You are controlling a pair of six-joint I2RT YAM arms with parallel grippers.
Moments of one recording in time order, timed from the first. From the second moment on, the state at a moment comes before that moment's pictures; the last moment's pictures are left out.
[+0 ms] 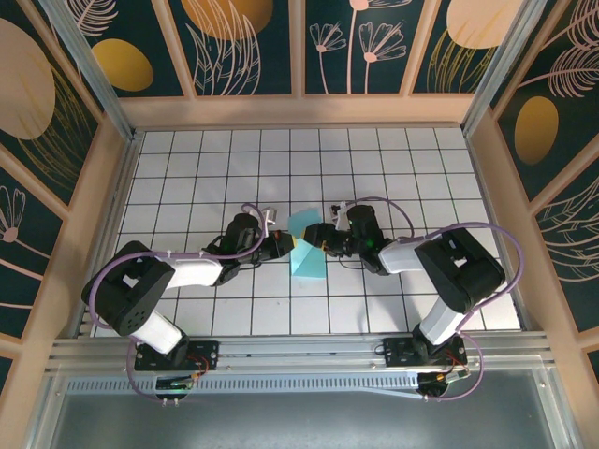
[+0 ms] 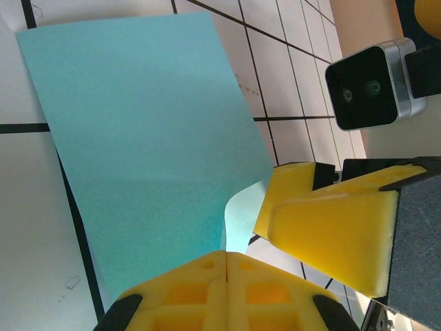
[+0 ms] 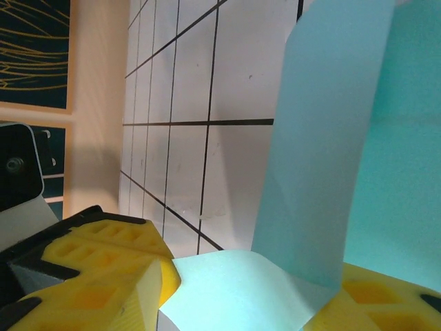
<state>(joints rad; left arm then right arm) -0.65 1.57 0.53 0.52 0.36 -0.87 0.59 1.66 0.56 0.59 -0.55 0.96</state>
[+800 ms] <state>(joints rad) -0.65 1.53 0.53 0.46 0.28 -0.86 0.62 1.65 0.60 0.44 -0.45 0.89</state>
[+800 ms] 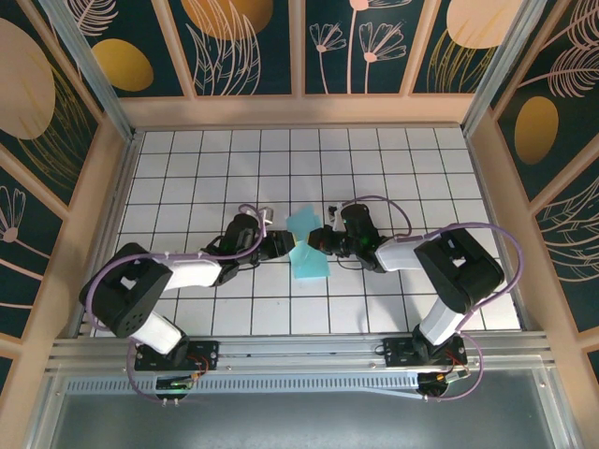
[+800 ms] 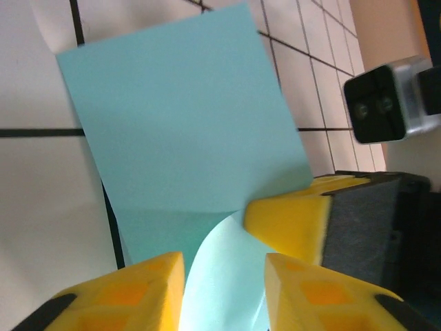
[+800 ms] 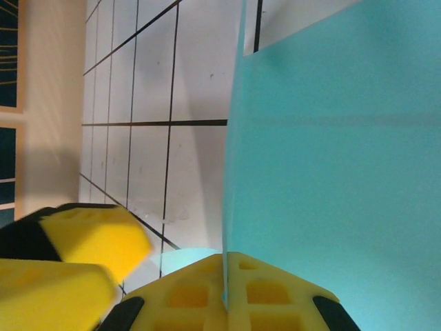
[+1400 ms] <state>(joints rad) -0.65 1.03 0.53 0.34 0.08 -0.87 0.41 1.08 0.61 0.35 -0.46 0.79</state>
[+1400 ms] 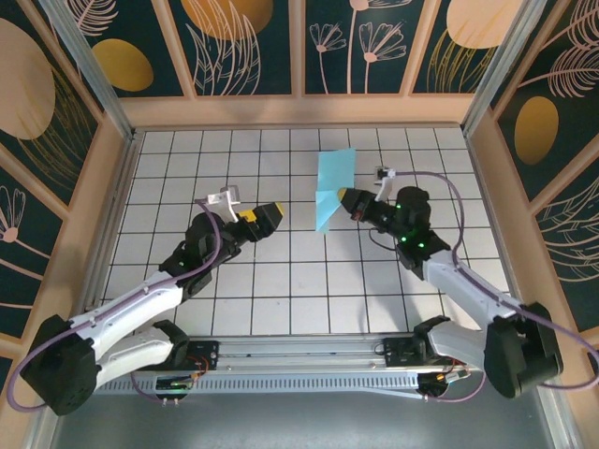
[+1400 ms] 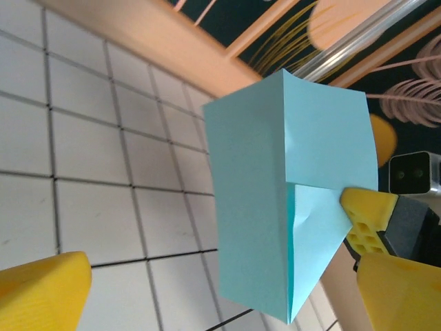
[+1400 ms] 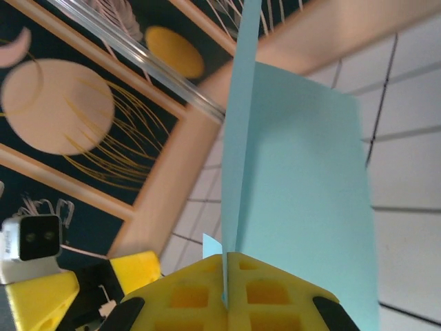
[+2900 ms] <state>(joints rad) -0.71 1.27 0.73 0.70 0.43 -1.08 0.46 1.10 0.67 0.72 -0.71 1.03</state>
